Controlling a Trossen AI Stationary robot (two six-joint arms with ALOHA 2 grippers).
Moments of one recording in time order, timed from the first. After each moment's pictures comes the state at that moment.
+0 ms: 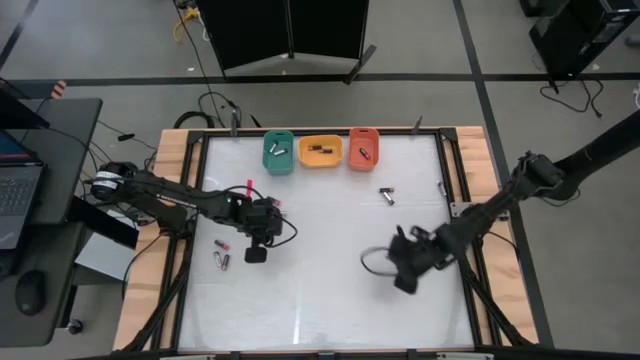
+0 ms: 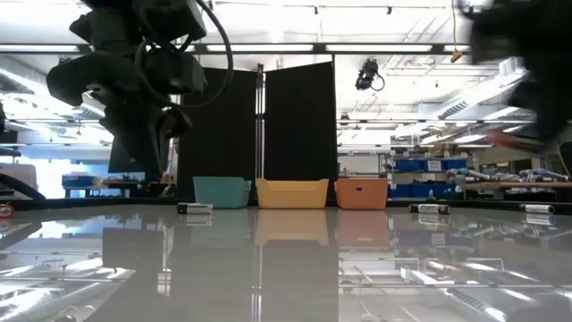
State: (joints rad) left arm -0.11 1.38 0.78 -0.54 0.02 -0.08; right arm 0.54 1.37 0.84 -0.76 0.17 0.97
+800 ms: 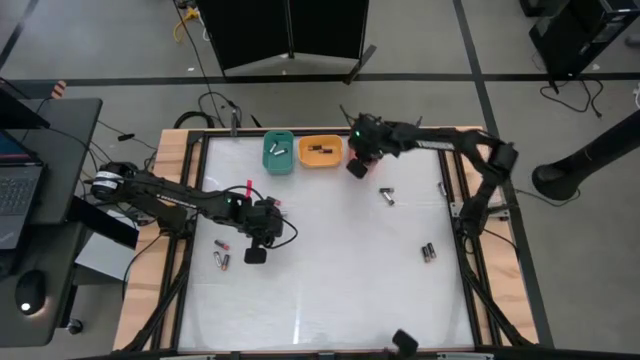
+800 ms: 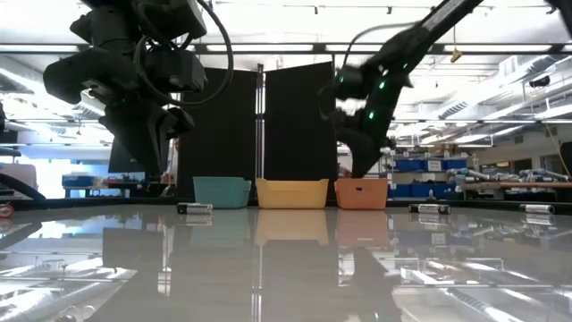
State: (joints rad) left arm -0.11 1.38 0.78 -0.52 0.04 -0.06; right arm -0.58 1.77 1.20 -0.56 0.13 0.06
